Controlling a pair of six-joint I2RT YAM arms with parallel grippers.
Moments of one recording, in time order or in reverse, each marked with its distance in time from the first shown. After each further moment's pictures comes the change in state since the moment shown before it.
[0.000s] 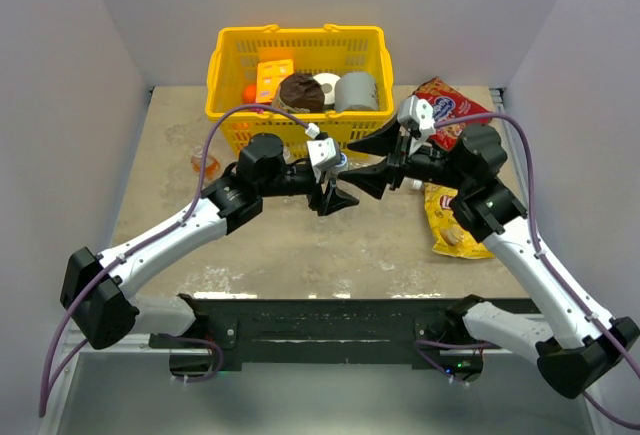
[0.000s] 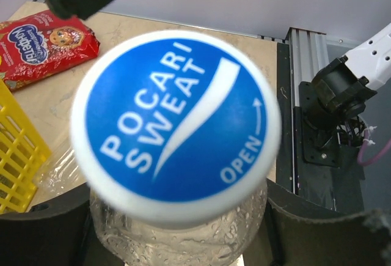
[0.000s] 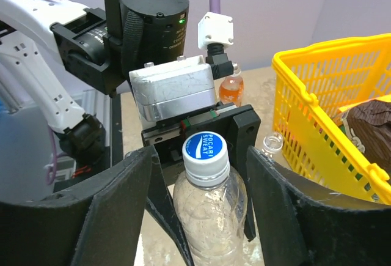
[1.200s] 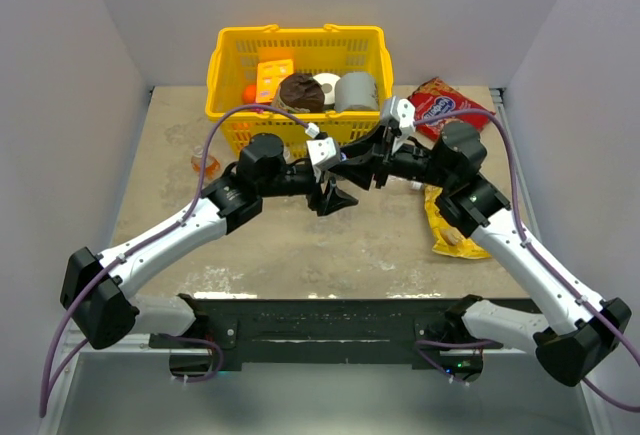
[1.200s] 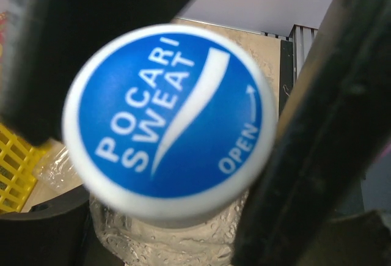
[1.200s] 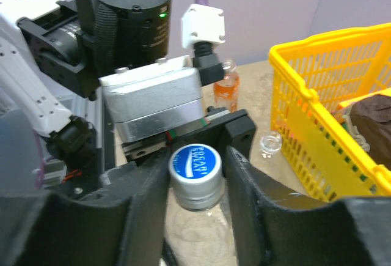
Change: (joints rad) left arm 0.000 0.000 0.000 -0.018 -0.017 -0.001; right arm 0.058 0.066 -0.008 0.038 0.087 -0.021
